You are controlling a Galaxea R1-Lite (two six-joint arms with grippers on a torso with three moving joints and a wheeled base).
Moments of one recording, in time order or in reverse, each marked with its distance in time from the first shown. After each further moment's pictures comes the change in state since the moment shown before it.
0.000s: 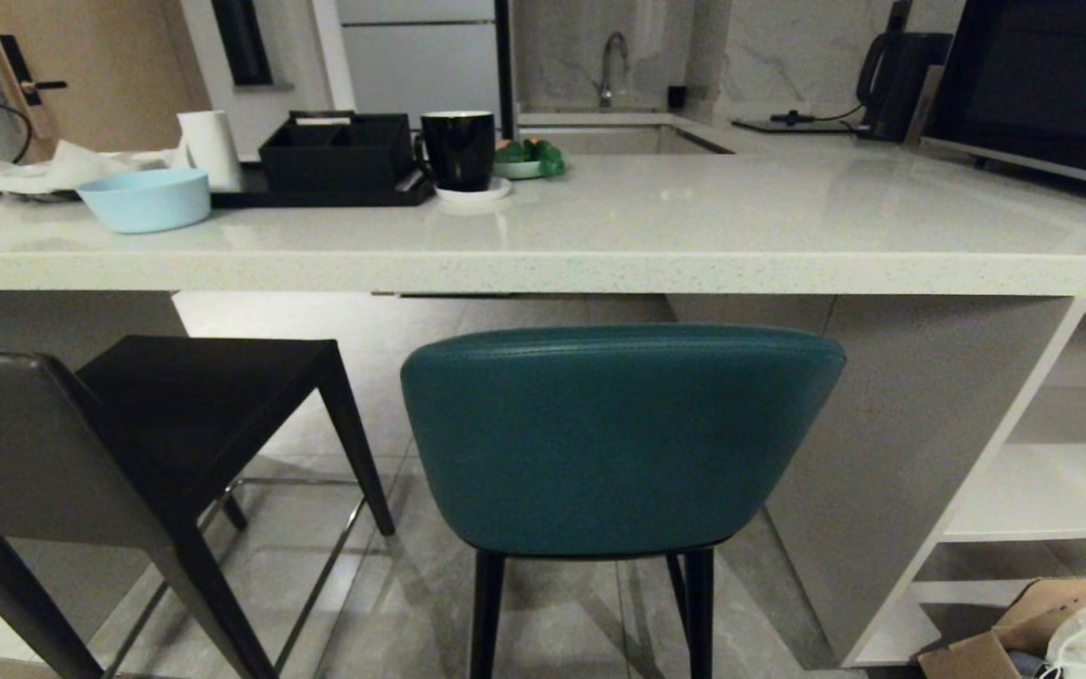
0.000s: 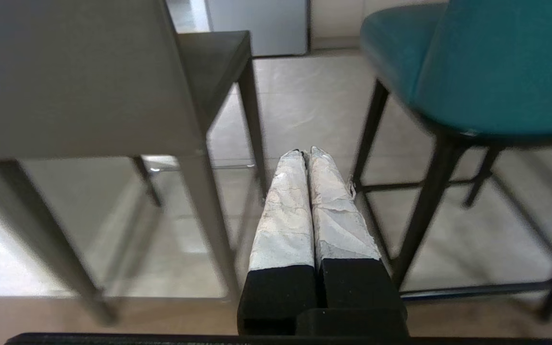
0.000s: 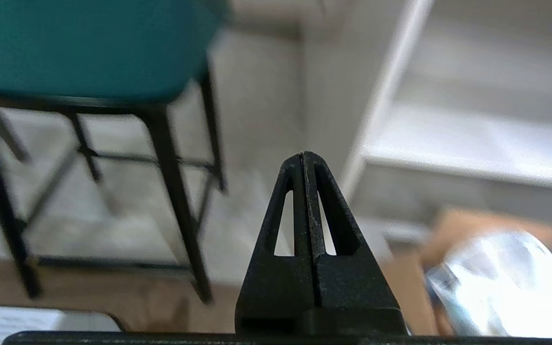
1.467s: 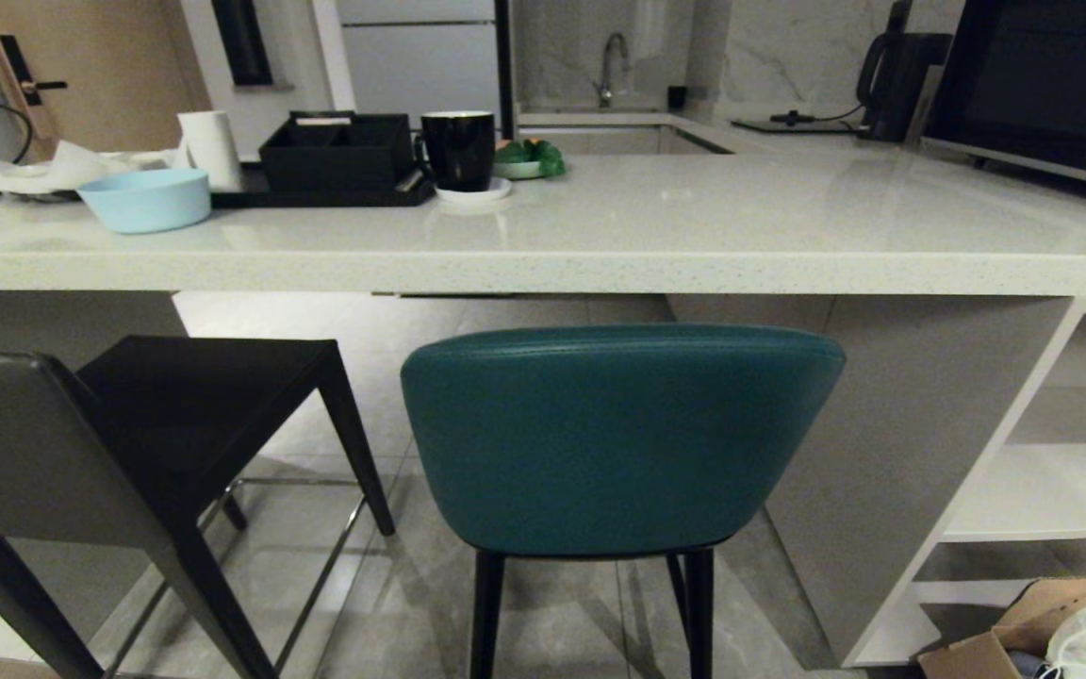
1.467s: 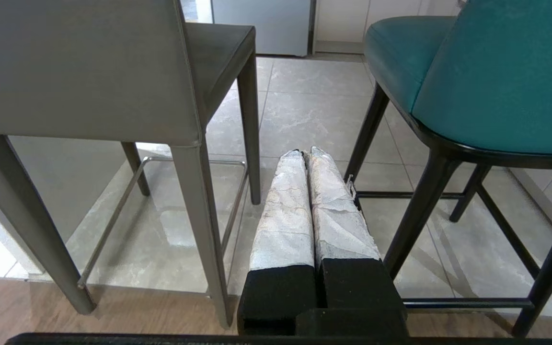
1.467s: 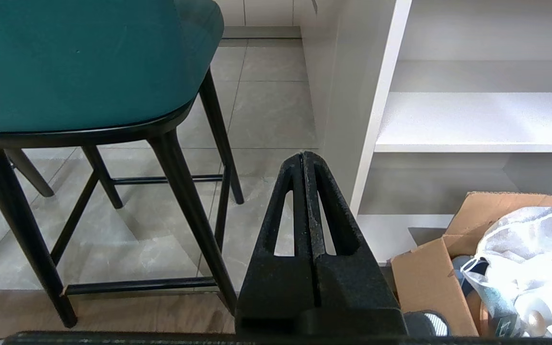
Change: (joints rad) left arm -0.002 -0.005 0.024 -0.015 0.031 -0.085; right arm 0.001 -0.004 0.023 -0.018 -0.045 0.125
